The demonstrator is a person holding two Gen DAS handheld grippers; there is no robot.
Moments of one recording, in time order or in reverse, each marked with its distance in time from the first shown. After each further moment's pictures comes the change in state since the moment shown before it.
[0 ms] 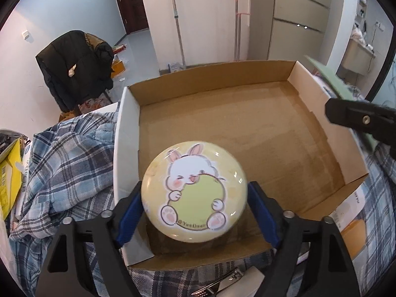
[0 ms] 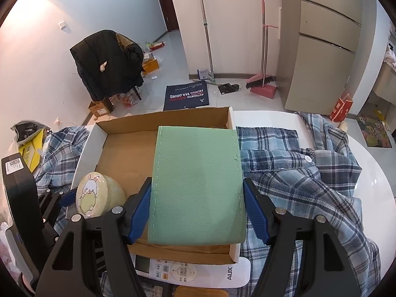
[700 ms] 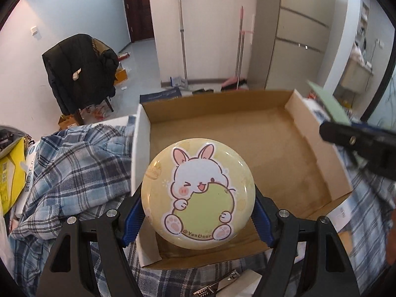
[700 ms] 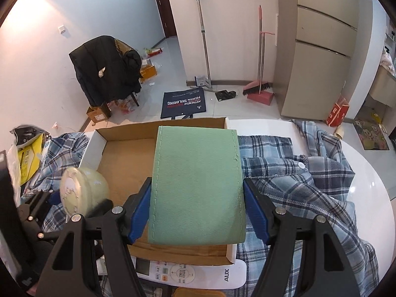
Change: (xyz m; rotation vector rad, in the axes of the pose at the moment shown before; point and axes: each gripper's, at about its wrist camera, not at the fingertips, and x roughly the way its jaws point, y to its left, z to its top) left arm -0.022 0.008 0.005 -0.041 -0.065 -0.012; right arm -0.011 -0.001 -0.001 -0.002 -0.039 -0.020
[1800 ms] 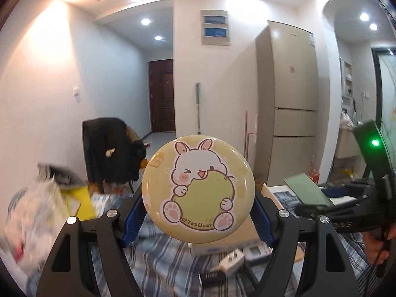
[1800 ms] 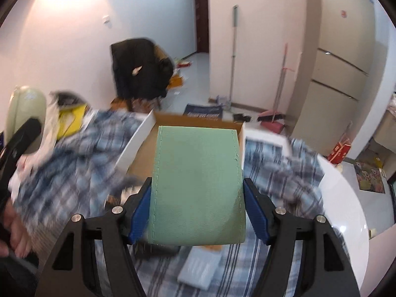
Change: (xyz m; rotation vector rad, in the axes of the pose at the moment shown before) left arm -0.231 0.014 -0.073 -0.053 -0.639 0.072; right arm -0.122 0.032 -0.053 -0.209 -0.133 0.036
